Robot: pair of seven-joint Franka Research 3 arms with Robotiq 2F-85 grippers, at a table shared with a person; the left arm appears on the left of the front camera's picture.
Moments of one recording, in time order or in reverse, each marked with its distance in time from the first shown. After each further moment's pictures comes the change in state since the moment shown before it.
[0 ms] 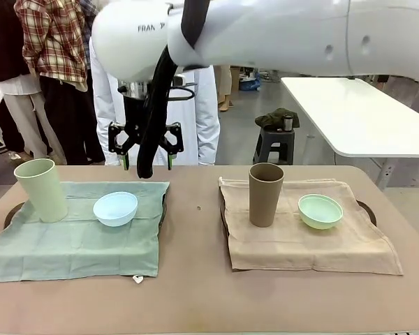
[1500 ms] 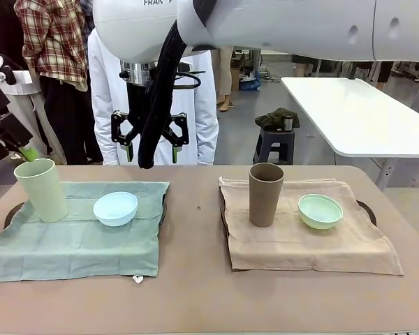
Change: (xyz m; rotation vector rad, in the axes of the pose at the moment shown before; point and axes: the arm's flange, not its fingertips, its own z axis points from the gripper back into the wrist) left arm 0.073 -0.018 0.018 -0.181 0.066 1.064; right arm -0.008 -0.009 0.018 -0.004 0.002 -0.083
